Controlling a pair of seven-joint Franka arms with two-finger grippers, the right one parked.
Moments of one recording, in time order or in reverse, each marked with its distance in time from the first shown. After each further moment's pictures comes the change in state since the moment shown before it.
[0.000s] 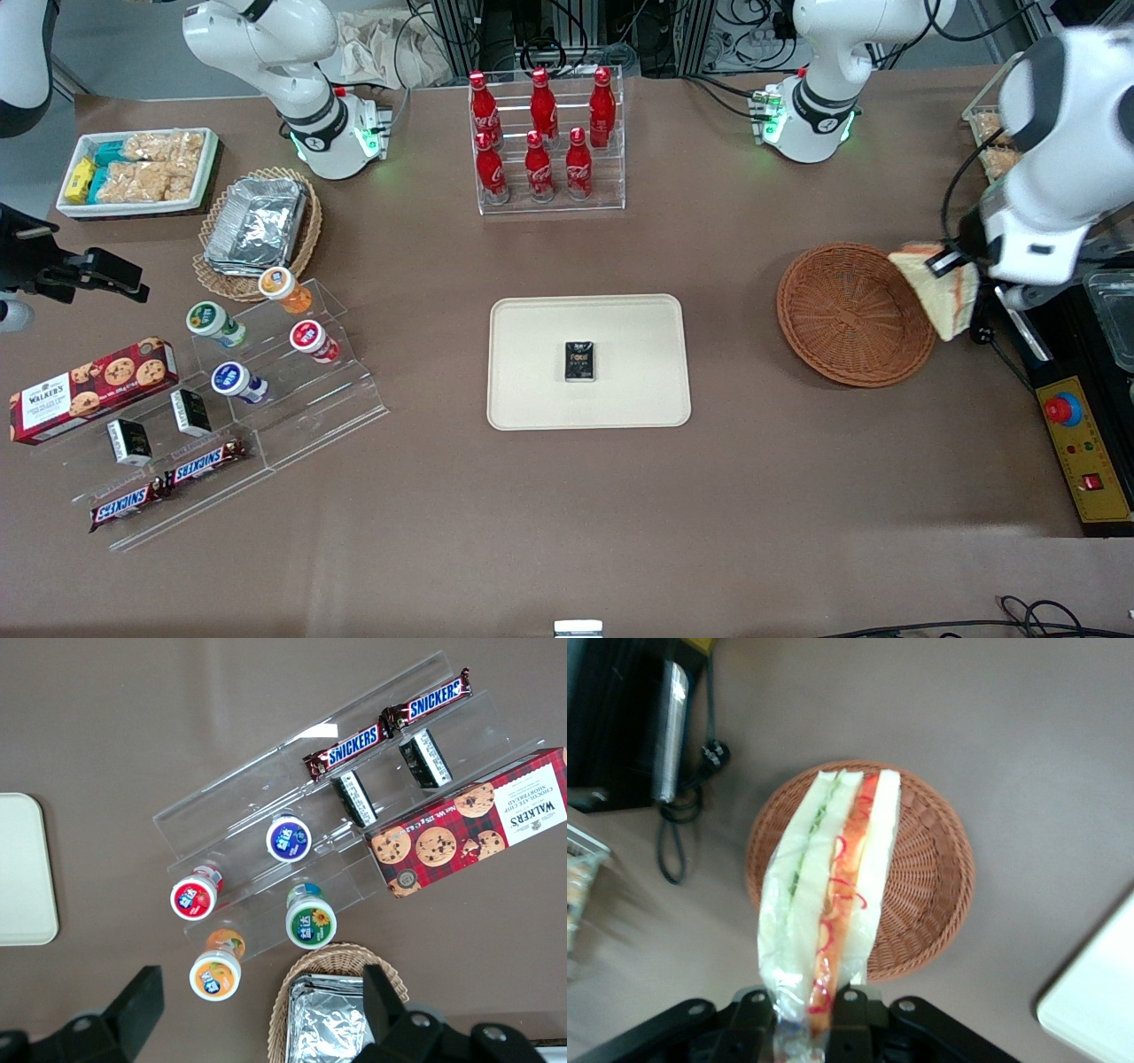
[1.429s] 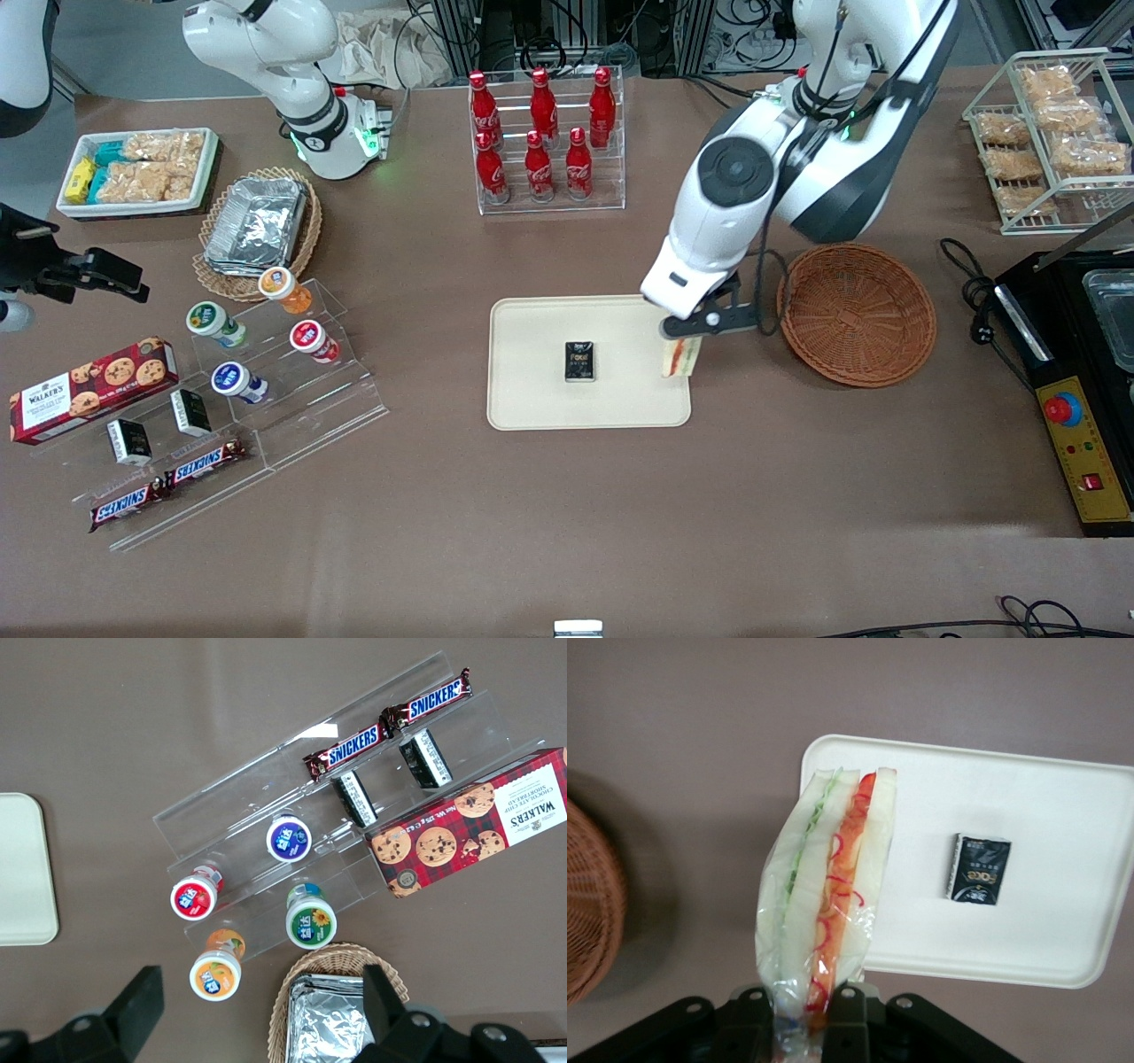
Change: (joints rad) arm -0.142 0.479 -0.483 0.225 0.042 0.282 -0.255
